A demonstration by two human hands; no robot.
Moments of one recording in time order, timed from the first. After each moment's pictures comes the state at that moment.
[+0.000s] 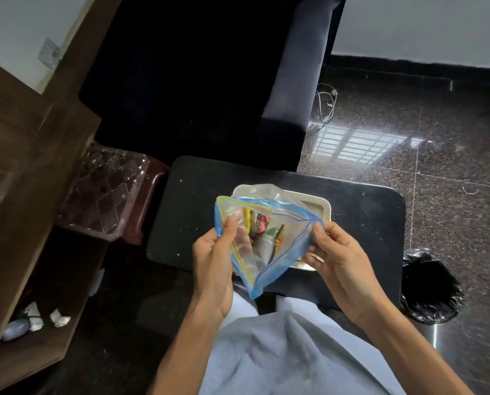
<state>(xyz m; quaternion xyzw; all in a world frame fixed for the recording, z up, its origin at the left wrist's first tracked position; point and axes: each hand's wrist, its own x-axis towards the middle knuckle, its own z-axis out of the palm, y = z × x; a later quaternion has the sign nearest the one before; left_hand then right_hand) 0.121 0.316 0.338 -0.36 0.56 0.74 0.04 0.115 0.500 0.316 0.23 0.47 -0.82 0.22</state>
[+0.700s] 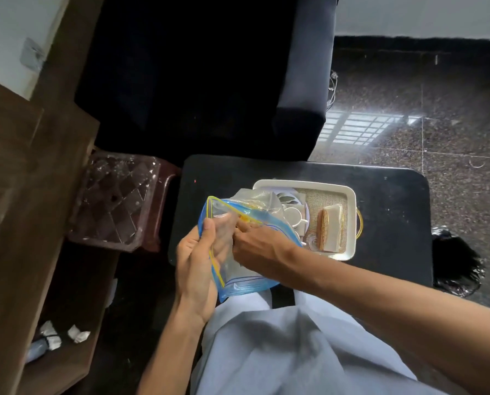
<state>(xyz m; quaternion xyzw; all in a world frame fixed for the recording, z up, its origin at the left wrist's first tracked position) 0.110 0.186 0.341 -0.31 0.57 0.76 0.08 0.063 0.297 0.288 -0.49 0.85 0.08 0.18</state>
